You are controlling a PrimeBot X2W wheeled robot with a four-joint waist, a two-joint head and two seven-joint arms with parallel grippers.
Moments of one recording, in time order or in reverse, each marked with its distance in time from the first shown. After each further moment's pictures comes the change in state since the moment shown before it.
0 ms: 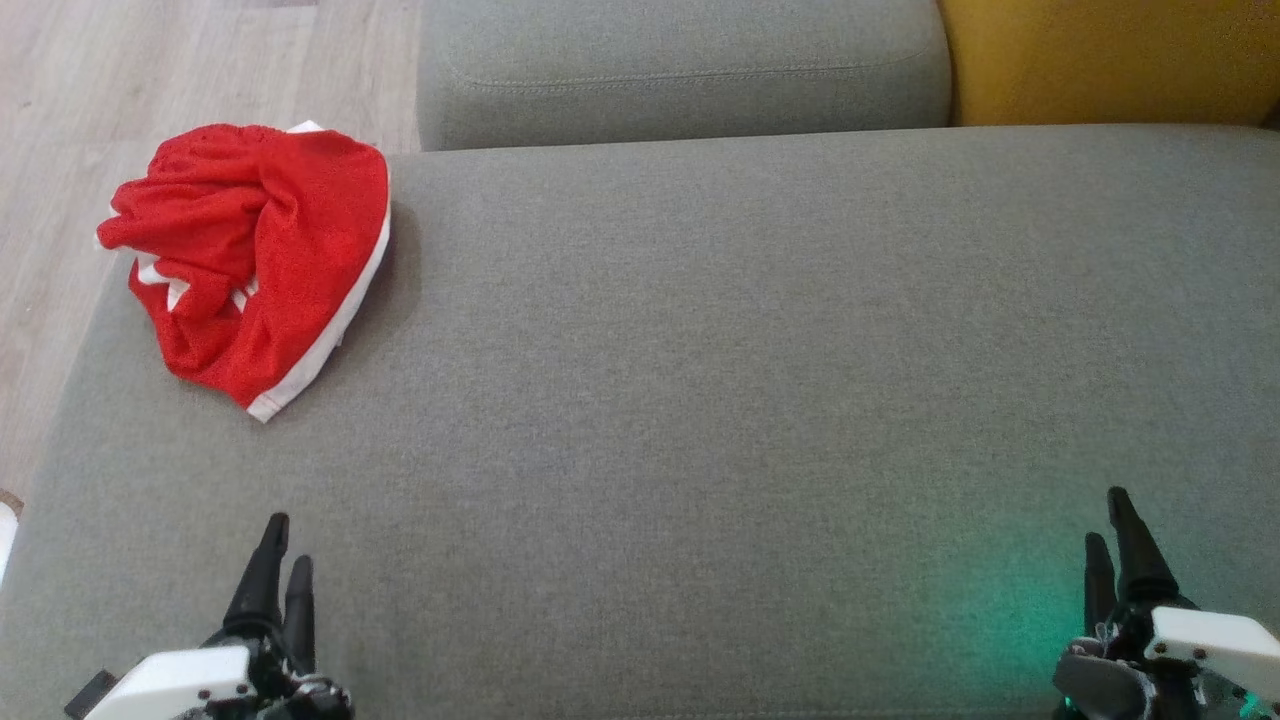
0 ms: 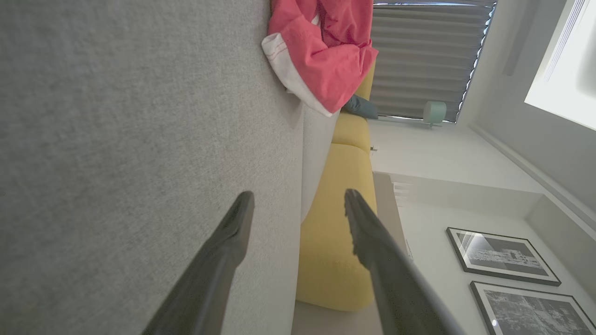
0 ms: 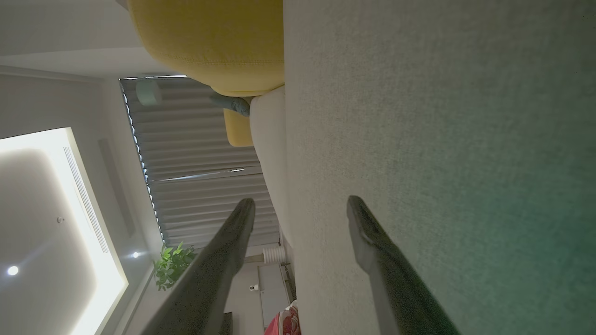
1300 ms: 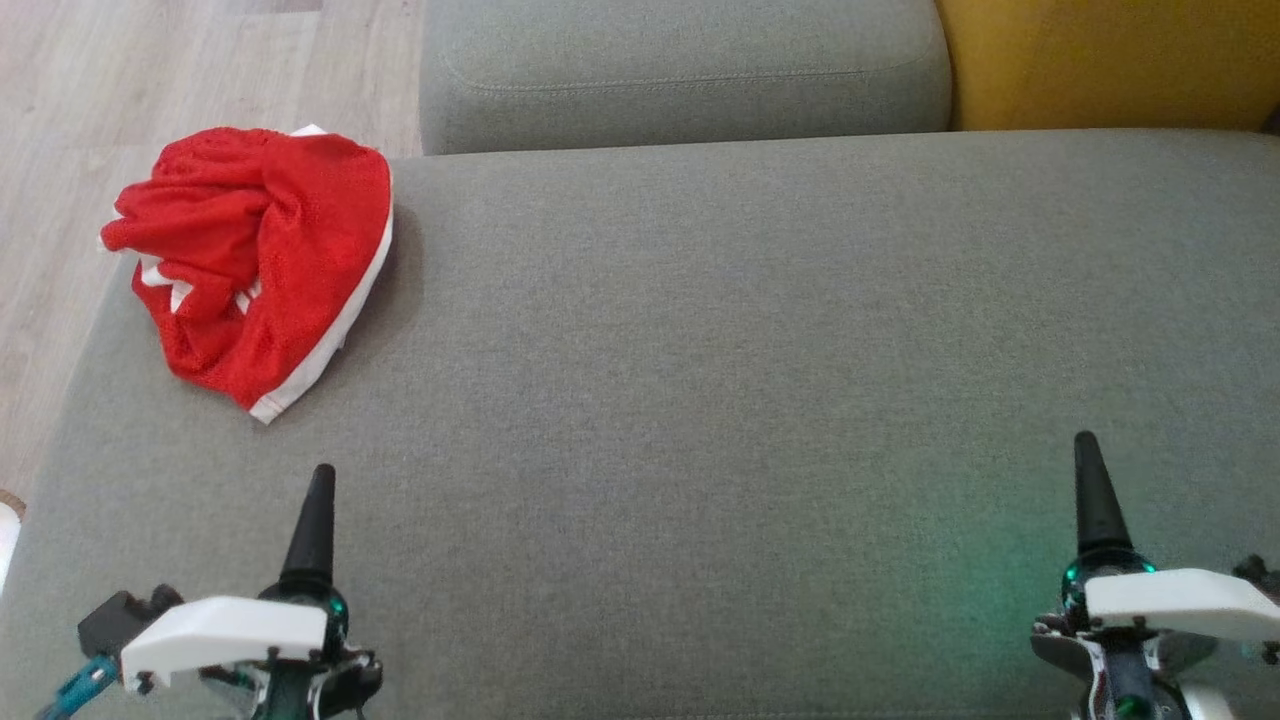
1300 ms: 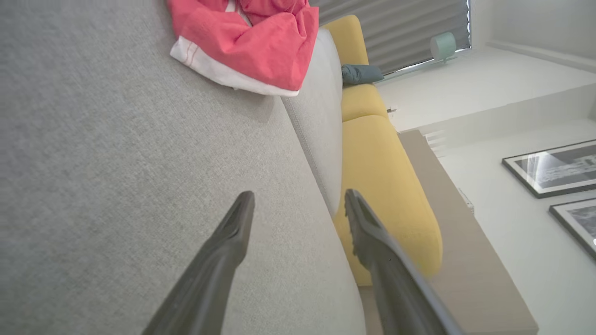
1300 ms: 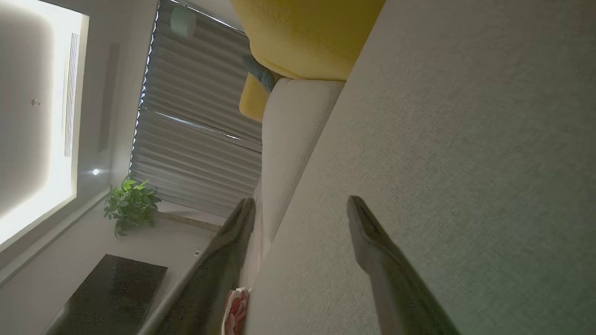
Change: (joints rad) left arm 0.000 0.001 -0.096 -0.138 0.354 0.063 -0.107; right arm -0.003 0.000 0.075 -0.111 -0.391 0.000 -0.109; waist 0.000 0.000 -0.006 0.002
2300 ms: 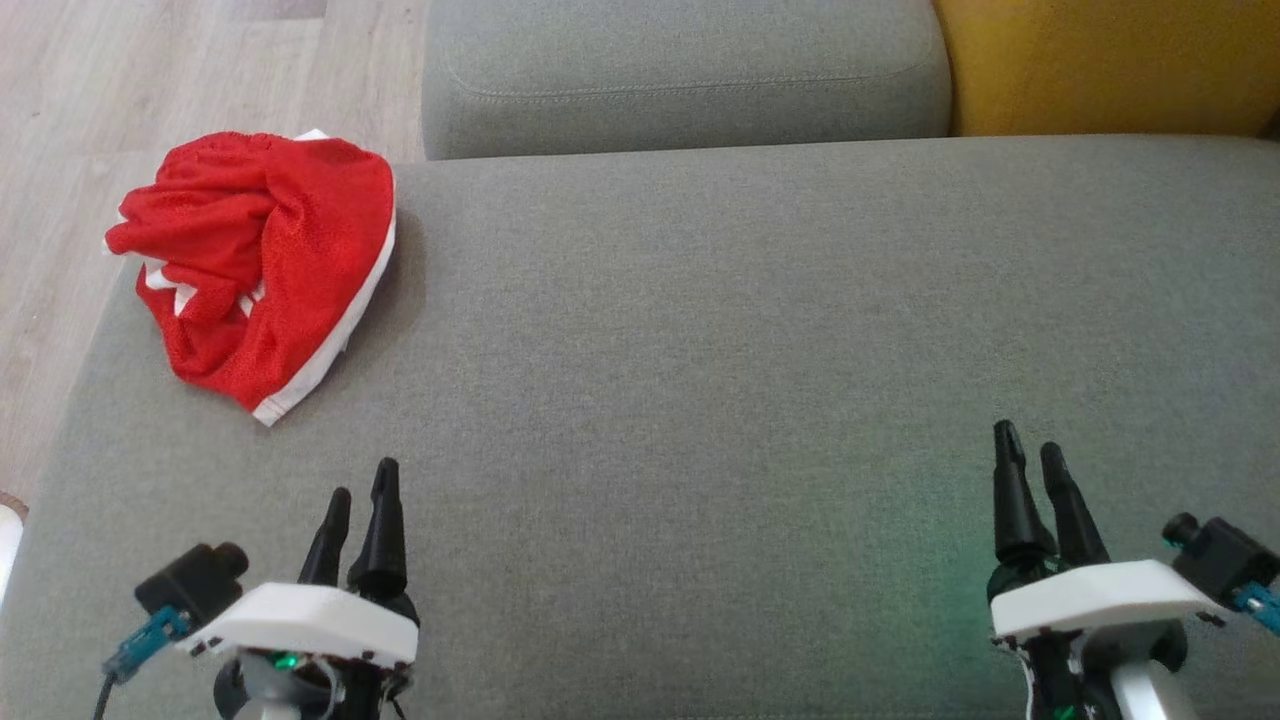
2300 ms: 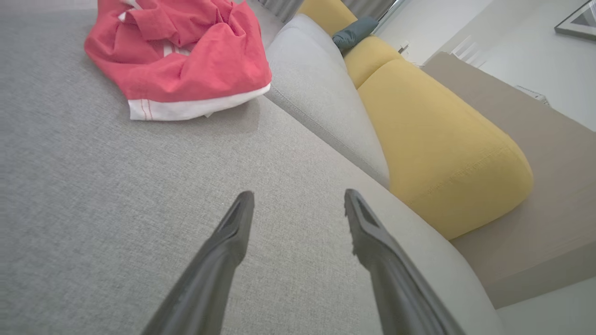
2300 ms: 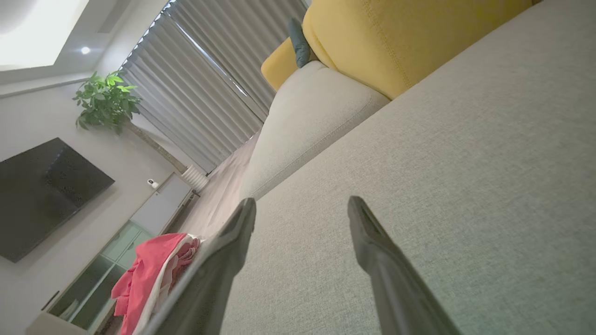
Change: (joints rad) left arm 0.001 0.002 -0.095 -0.027 0.515 0.044 -0.089; right arm 0.000 0.000 0.100 -0.030 -0.479 0.000 -0.084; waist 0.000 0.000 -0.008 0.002
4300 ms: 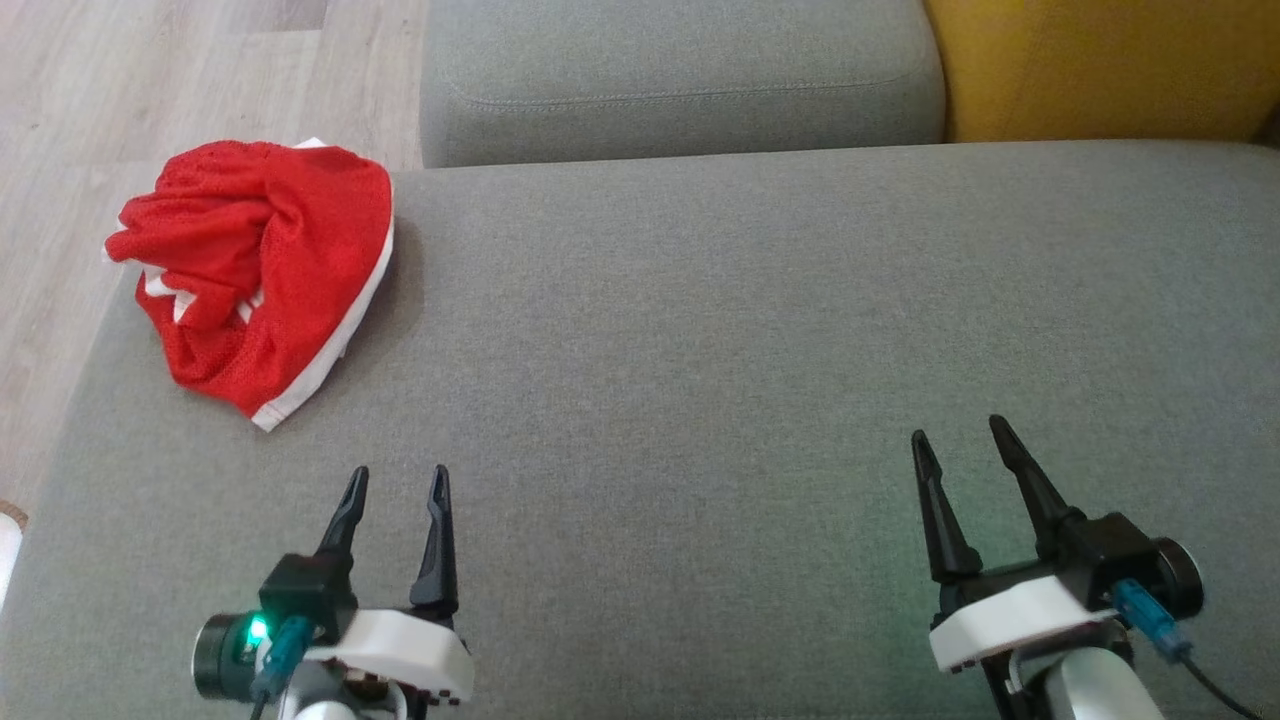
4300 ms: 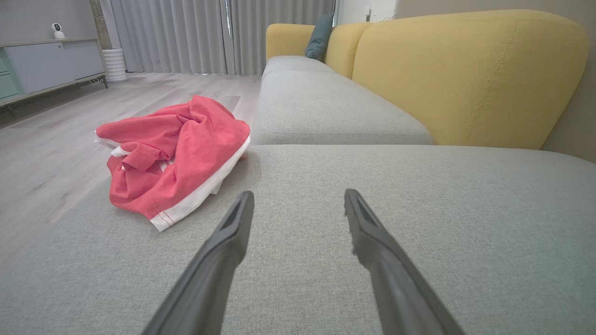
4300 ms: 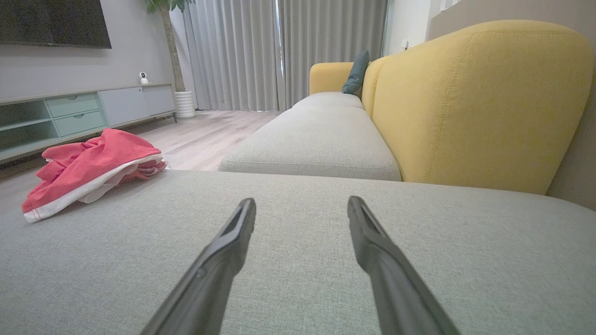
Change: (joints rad) left arm 0.012 0.009 -0.084 0.001 0.636 0.089 -0.156; right arm -0.025 -0.001 0.049 0.037 -0.705 0.000 -0.161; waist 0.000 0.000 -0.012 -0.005
